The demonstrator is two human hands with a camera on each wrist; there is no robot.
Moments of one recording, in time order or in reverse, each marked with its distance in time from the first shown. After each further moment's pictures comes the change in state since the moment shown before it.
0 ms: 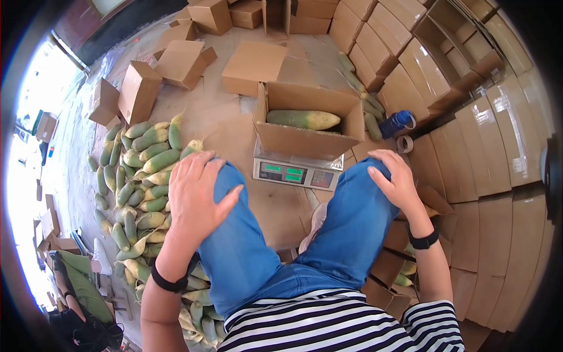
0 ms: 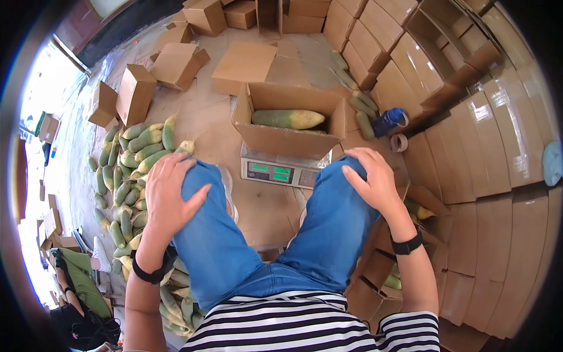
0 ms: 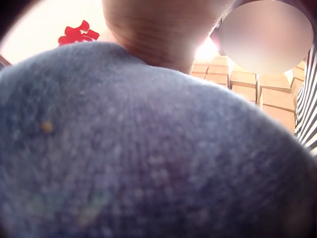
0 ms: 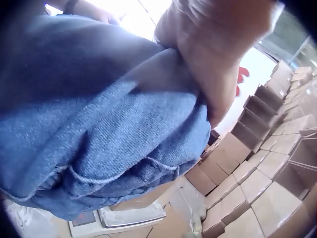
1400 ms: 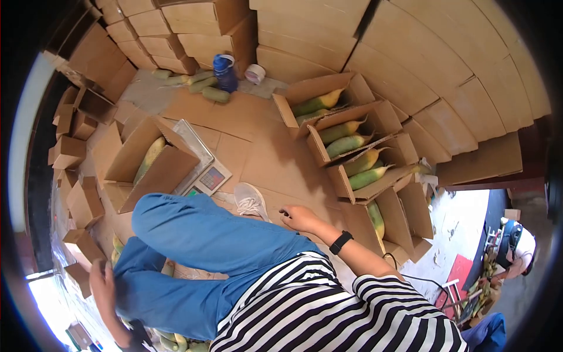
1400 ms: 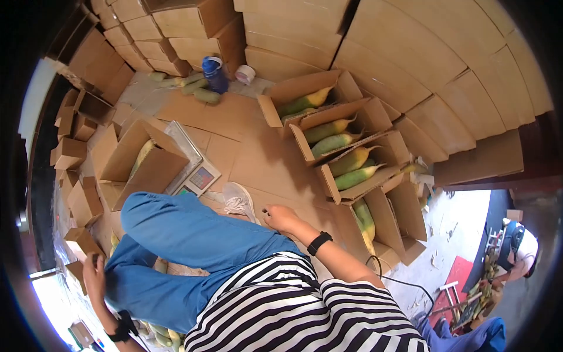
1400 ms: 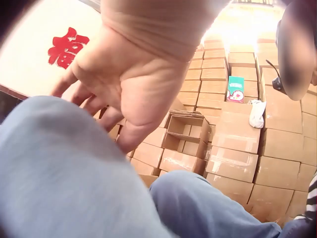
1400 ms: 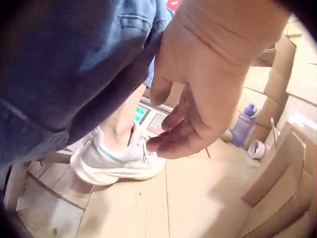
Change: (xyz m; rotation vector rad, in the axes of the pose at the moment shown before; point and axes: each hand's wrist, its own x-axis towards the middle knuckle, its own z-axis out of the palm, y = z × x) left_hand 0.060 -0.003 -0.027 0.092 -0.575 -0.175; right_hand -0.287 0.045 0.178 0.406 -0.082 0.860
